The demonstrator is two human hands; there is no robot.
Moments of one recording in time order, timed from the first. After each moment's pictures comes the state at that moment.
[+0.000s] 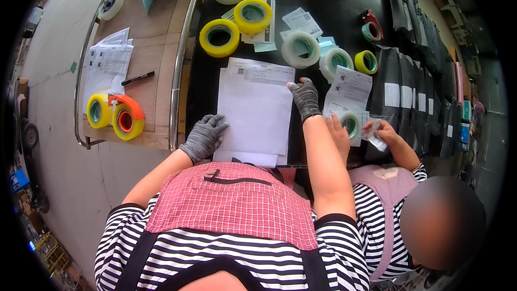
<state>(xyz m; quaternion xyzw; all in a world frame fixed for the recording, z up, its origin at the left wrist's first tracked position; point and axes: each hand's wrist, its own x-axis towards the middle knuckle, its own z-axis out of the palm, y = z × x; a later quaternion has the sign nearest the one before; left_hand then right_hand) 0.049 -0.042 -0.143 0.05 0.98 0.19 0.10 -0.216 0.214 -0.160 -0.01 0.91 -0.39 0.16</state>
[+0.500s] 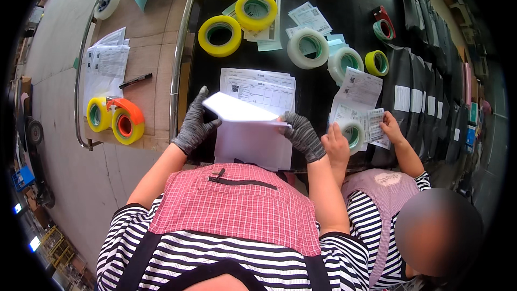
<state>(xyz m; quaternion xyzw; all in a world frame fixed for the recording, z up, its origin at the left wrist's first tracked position) 0.012 -0.070 -0.144 -0.19 0.85 0.49 -0.01 -0.130 0.235 -0.124 -0.17 0.73 -0.55 0.36</state>
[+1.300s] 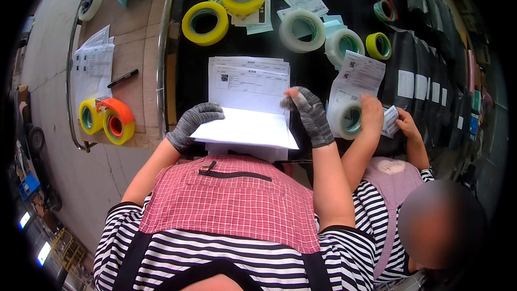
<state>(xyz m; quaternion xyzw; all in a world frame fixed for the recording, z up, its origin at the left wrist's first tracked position) 0.015 -0.064 -0.159 -0.08 0.78 0.61 0.12 -0.157 0.241 -0.114 0.01 0.64 -0.66 0.39</state>
